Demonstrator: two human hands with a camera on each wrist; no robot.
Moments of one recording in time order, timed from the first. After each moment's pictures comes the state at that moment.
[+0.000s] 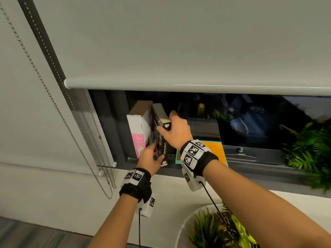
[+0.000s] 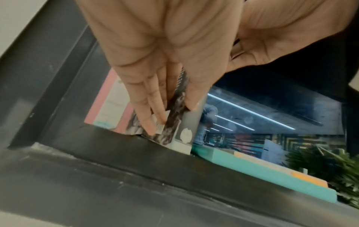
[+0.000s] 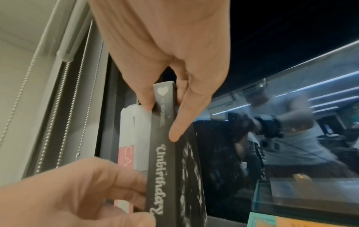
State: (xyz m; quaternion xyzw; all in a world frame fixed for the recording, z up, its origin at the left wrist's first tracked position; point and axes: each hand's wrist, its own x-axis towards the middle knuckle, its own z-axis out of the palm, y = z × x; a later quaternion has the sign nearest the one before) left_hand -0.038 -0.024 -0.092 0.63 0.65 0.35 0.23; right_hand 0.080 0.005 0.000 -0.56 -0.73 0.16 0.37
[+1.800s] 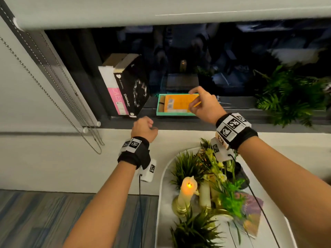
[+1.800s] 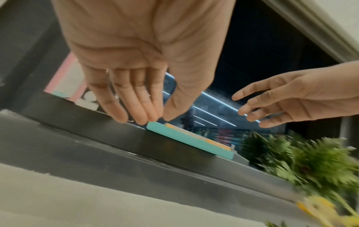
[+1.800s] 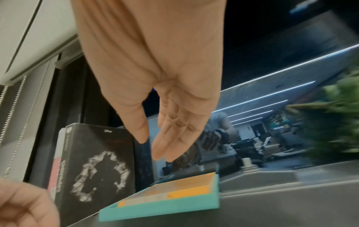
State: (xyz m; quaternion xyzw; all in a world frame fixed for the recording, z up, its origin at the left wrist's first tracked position) left_hand 0.012 -0.088 -0.115 0.59 0.71 0.29 0.25; right_hand 0.233 -0.075 -0.052 -0.60 -0.70 0.23 0.31
